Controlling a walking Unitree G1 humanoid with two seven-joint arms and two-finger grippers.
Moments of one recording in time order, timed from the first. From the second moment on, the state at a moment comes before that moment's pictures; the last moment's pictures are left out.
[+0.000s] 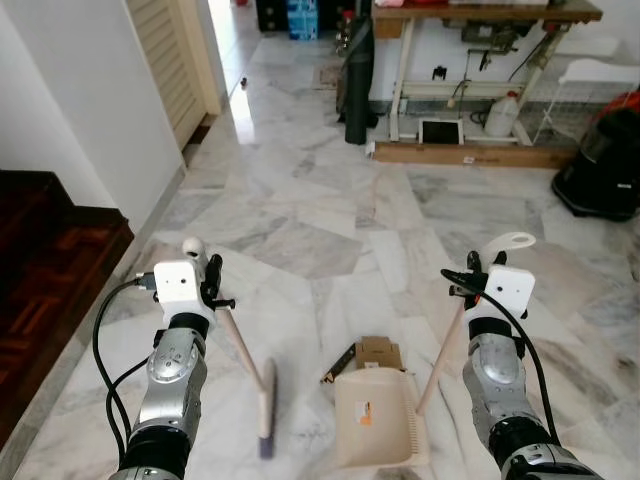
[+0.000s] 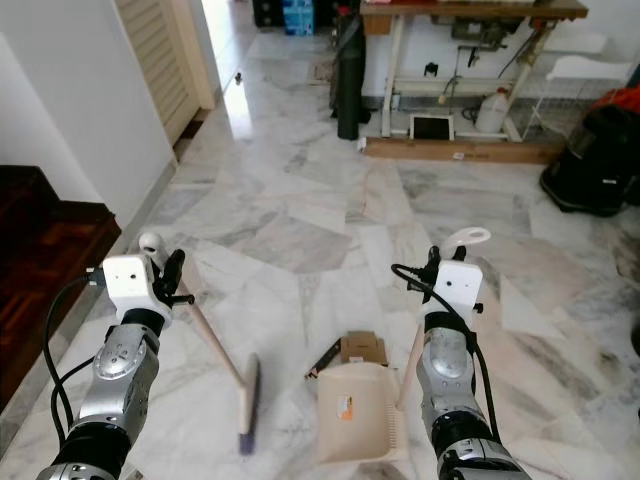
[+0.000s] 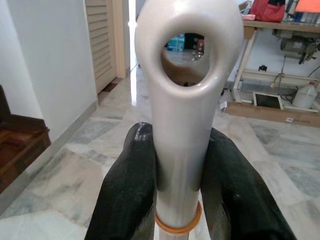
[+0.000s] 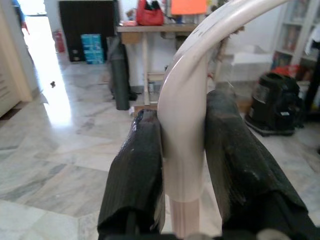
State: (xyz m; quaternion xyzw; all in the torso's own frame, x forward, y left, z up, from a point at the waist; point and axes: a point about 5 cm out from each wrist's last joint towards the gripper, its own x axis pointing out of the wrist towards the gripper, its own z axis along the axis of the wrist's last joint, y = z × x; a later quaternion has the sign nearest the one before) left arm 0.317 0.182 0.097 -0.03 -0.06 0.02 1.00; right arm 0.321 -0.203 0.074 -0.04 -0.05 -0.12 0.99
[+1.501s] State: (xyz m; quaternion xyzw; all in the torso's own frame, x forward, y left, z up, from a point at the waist) left arm 0.325 0.169 0.104 -0.03 -0.05 -0.04 1.00; right arm 0.297 -0.221 0.045 -0.10 0.01 -0.18 0.98
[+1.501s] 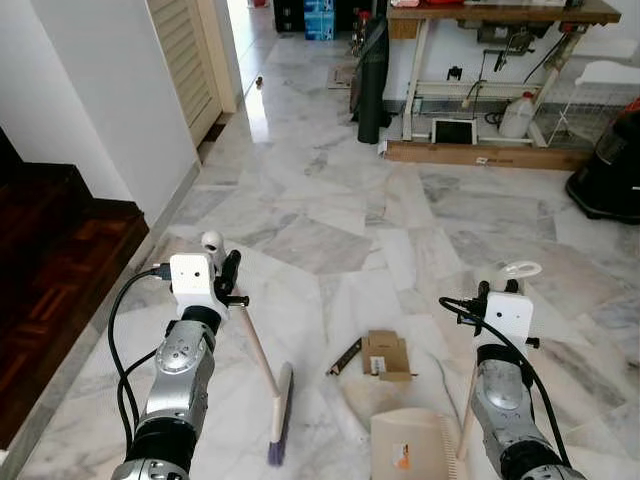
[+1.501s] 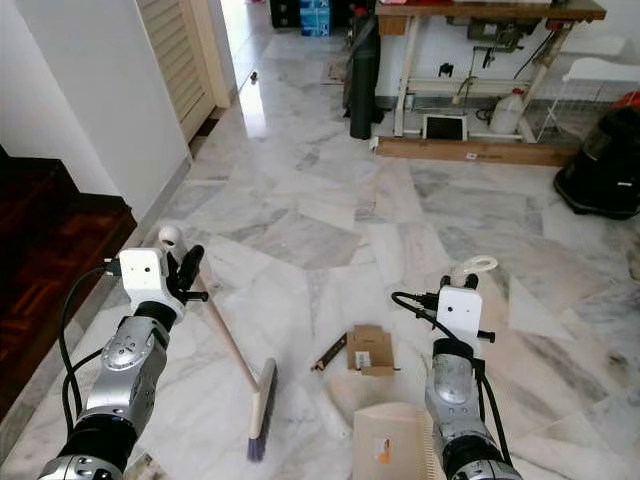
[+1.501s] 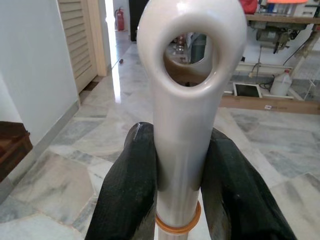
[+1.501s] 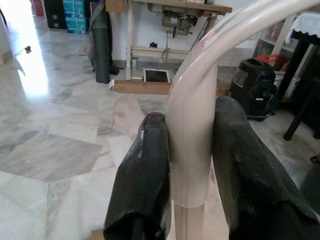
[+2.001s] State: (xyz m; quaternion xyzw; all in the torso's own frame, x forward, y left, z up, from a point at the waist) left arm 0.327 0.170 0.105 -0.04 -0.05 -0.04 1.00; right arm 0.287 -0.228 0.038 -0.11 0.01 -0.19 0.98
